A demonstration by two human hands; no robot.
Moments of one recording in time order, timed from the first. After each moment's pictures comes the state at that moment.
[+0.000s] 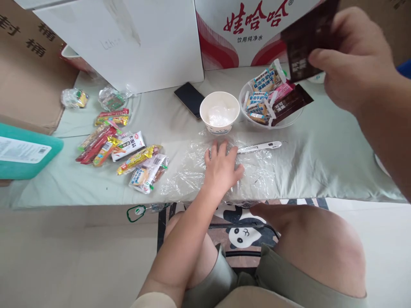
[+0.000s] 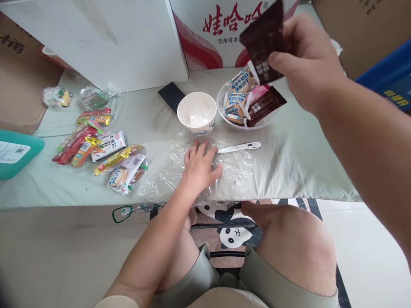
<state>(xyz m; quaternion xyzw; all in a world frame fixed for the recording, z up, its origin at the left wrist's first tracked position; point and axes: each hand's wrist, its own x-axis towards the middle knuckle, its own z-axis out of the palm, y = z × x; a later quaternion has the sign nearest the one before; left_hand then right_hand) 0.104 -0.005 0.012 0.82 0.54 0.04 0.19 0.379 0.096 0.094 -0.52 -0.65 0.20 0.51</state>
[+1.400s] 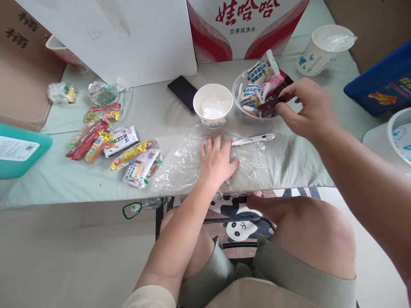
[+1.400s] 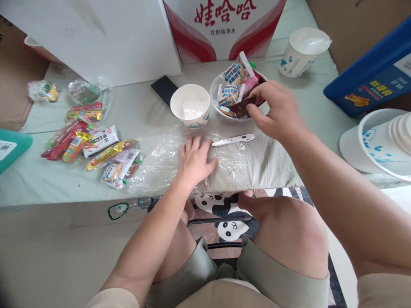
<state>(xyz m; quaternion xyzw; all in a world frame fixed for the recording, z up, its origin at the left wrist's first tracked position) 0.109 -0.006 0.008 0.81 0.55 0.04 0.20 0.364 0.036 0.037 -0.58 -0.73 -0.02 0.36</state>
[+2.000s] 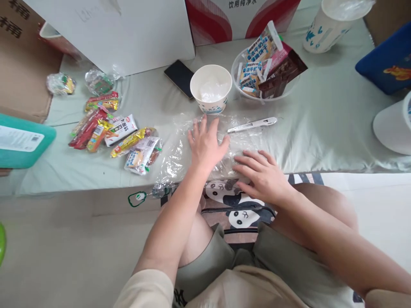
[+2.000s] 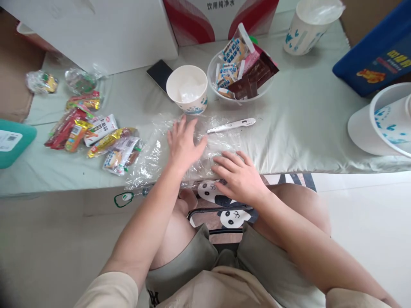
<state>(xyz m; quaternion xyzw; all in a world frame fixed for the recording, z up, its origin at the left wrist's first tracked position) 0.093 -0.004 0.003 0.77 0.61 0.10 0.17 0.265 -0.127 -0.027 -0.51 -0.84 0.07 0.17</state>
